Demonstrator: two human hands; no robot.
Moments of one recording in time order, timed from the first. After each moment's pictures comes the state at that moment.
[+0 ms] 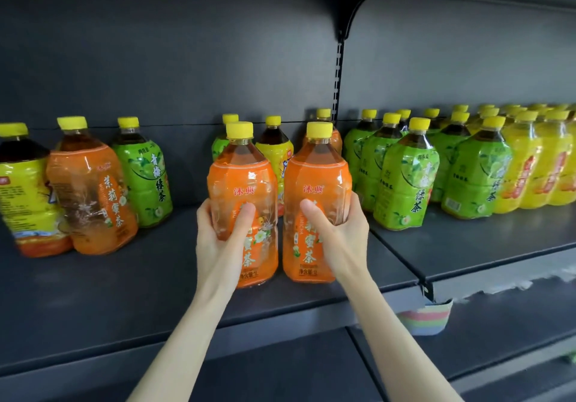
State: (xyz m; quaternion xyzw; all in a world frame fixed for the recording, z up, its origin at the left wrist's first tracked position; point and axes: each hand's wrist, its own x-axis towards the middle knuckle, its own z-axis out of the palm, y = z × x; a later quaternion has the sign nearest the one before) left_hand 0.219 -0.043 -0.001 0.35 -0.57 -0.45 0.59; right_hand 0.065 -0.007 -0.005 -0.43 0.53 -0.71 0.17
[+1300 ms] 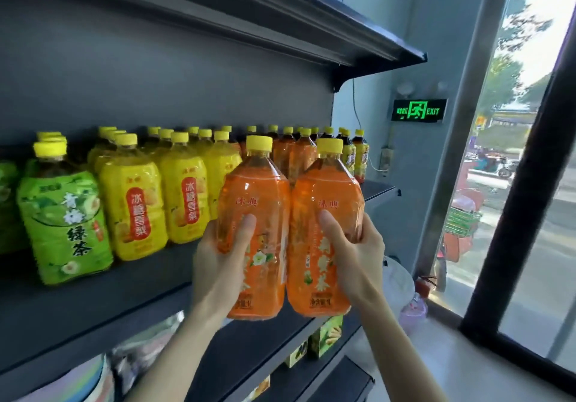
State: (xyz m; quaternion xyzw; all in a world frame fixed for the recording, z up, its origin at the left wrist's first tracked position) left_hand -0.383 0.192 0.004 0.15 -0.65 -0.58 0.47; right_hand -0.494 0.323 0.018 -0.28 0.63 -0.73 -0.04
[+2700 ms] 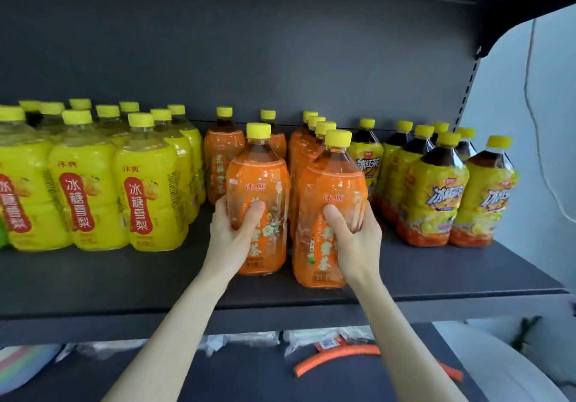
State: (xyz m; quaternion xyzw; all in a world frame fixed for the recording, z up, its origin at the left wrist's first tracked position) left_hand -0.713 0.111 -0.011 0.42 -0.58 -0.41 0.56; right_hand -0.885 0.166 -0.005 -0.48 0.48 -0.70 0.20
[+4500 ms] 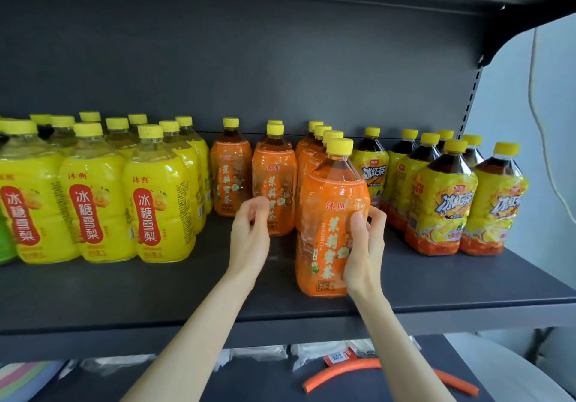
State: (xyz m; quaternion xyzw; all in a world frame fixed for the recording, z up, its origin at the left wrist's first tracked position) left_hand -0.735 0.097 -0.002 0.41 -0.57 -0.39 0.60; right_hand -0.876 0.155 -0.012 -0.48 0.44 -0.74 0.20
